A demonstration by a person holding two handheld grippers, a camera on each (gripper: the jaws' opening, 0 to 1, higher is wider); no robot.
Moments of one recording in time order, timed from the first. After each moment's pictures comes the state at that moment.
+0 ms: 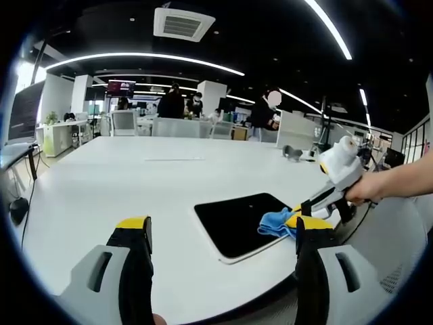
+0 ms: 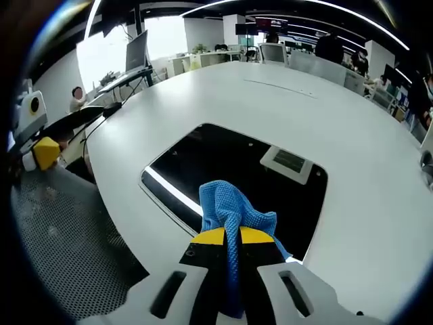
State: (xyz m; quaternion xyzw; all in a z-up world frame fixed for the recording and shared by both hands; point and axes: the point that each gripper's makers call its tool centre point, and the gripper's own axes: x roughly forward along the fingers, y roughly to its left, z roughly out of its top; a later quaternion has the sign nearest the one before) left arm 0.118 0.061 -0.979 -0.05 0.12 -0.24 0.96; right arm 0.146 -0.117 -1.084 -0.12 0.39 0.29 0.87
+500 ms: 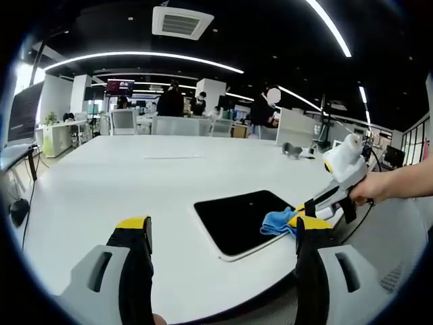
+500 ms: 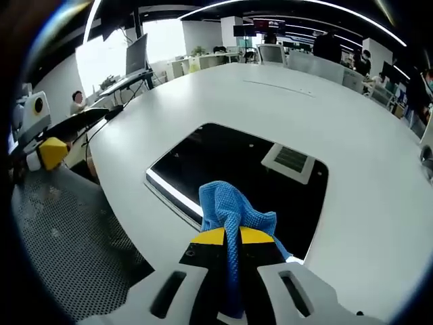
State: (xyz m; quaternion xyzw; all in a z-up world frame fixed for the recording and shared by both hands) left arm 0.117 0.060 -0.982 -0.04 0.13 -0.24 0.96; right arm 0.140 -0.117 -1.084 -0.10 0.39 0.29 0.87
